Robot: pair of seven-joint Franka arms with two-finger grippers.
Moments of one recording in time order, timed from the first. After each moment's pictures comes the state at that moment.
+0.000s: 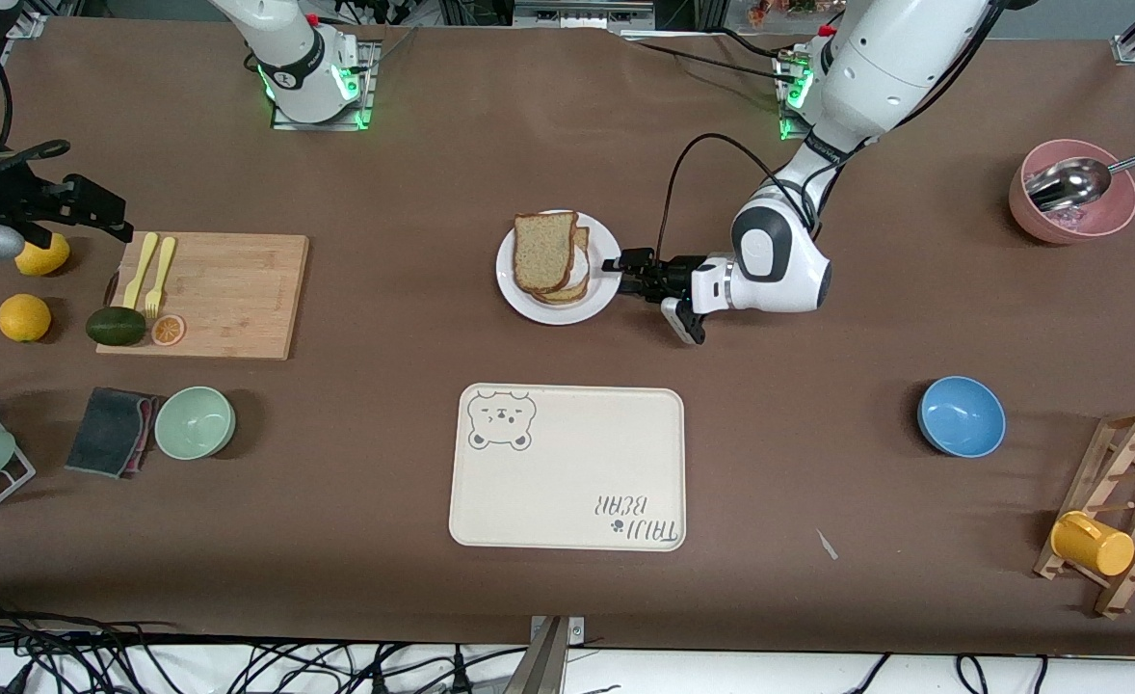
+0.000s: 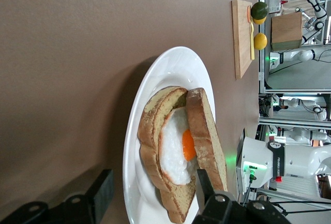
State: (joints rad) left arm -0.27 0.60 -0.24 -2.09 -1.42 2.22 1.05; right arm 0.01 -0.02 -0.03 -1.69 0.02 1.64 -0.11
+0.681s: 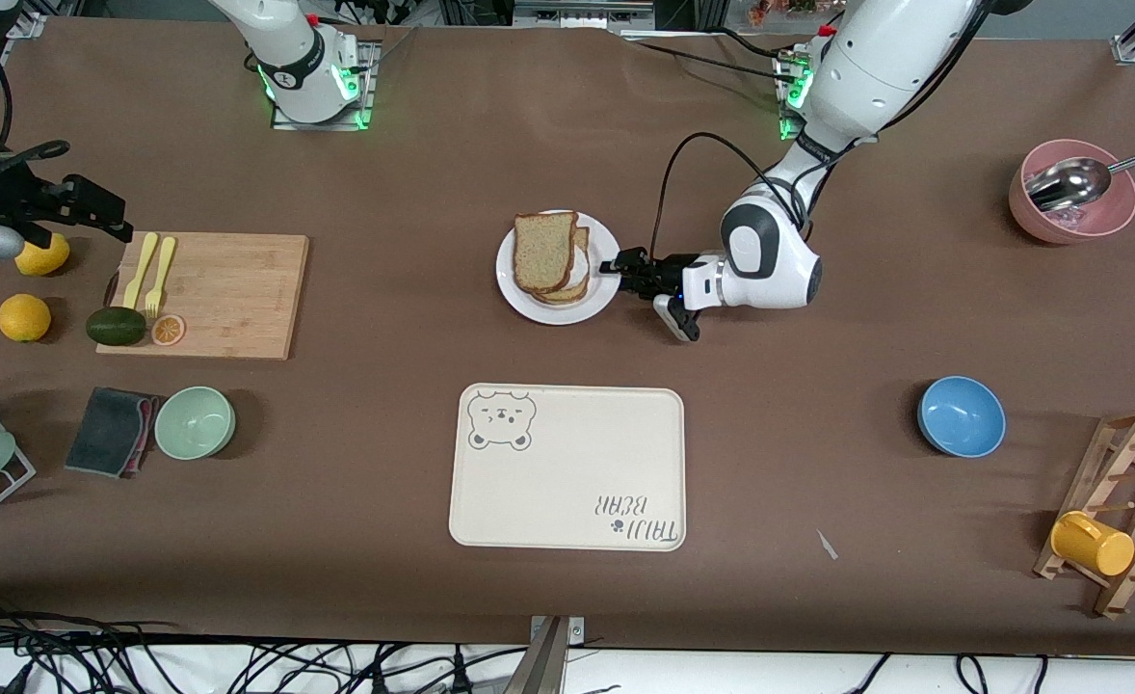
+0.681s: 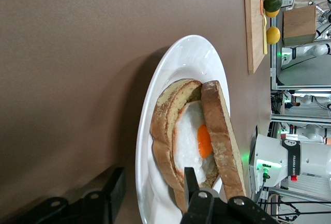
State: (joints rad) left arm -0.30 0.61 -0.24 -2.09 -1.42 2.27 1.06; right arm 0.01 -0.02 -0.03 -1.69 0.02 1.64 -0.11
